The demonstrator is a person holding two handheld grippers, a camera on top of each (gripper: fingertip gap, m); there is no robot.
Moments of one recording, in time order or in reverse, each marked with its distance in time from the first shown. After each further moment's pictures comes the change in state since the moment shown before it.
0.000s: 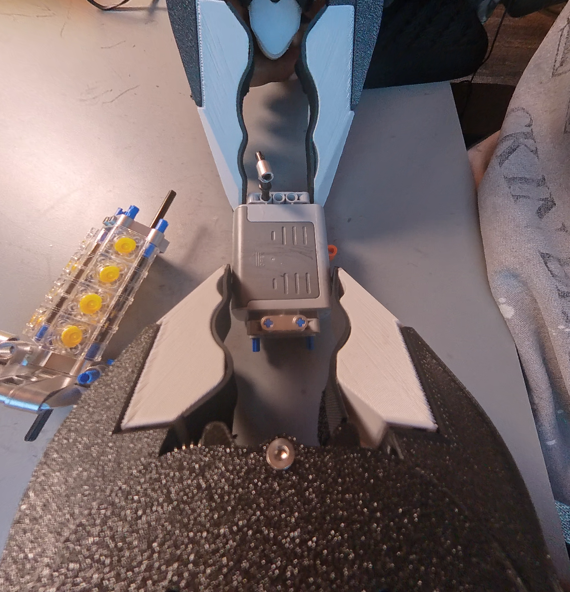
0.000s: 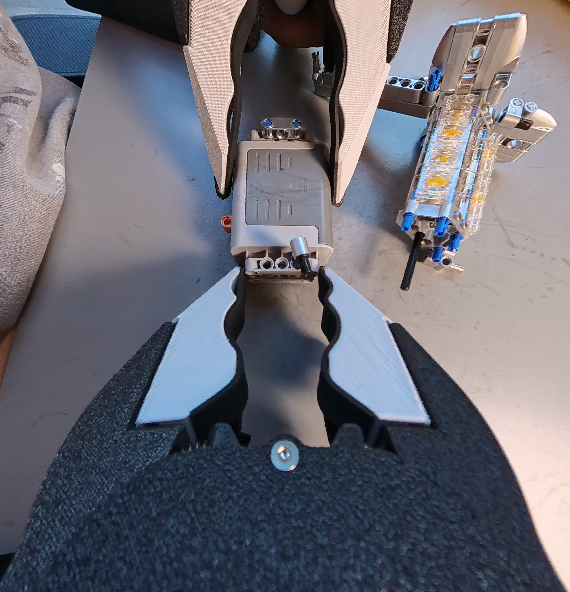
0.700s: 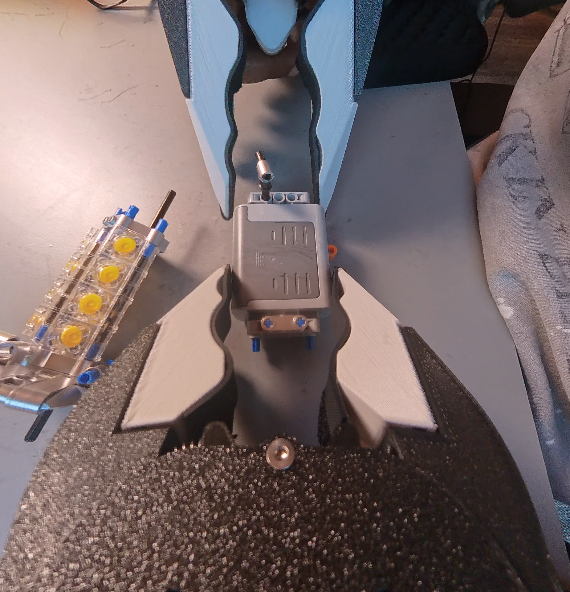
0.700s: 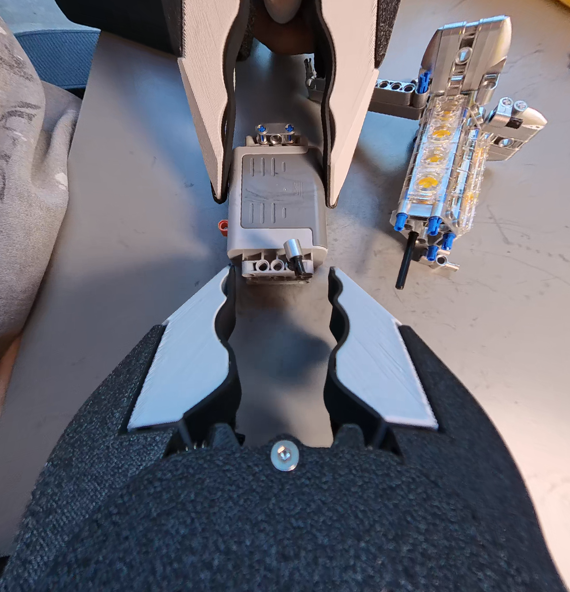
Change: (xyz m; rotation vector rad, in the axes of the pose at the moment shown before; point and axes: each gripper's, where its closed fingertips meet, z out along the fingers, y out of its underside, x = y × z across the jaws) left arm 0.000 0.000 0.000 -0.001 0.002 0.000; right arm 0.002 -0.002 -0.002 0.011 0.000 0.023
